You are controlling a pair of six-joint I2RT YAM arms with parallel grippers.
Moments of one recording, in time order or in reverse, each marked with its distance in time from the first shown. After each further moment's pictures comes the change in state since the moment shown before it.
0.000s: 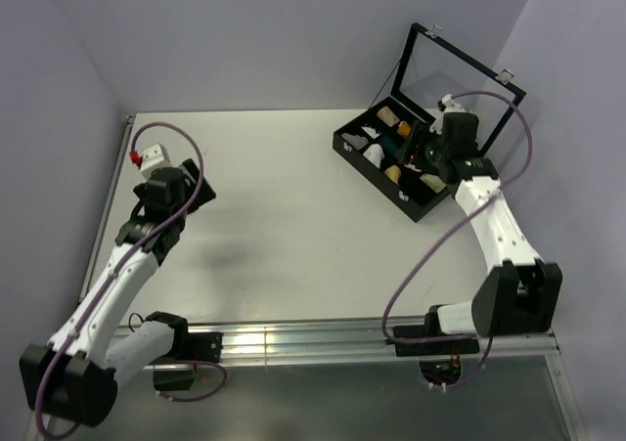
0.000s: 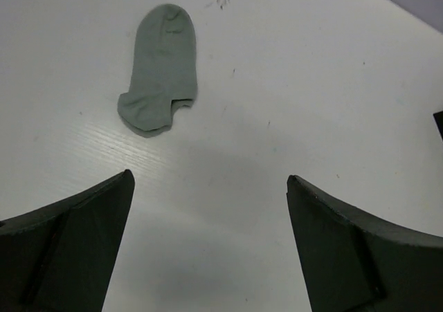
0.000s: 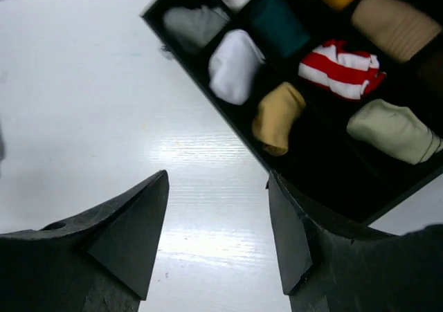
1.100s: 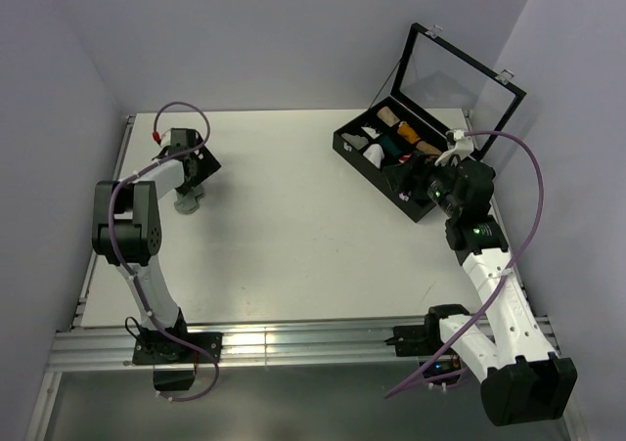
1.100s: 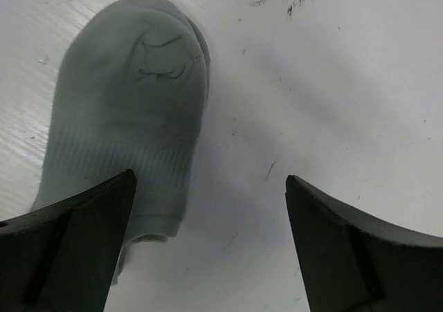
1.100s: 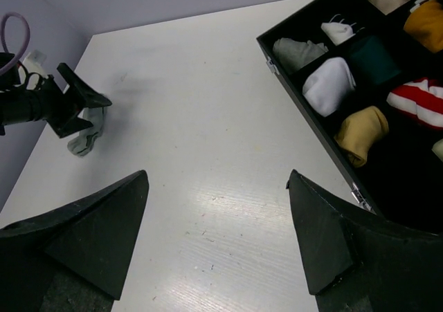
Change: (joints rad) left arm 0.224 0.983 0.470 0.128 0.206 -0.117; right arm 0.047 -0.520 -0.415 0.315 -0.185 0.083
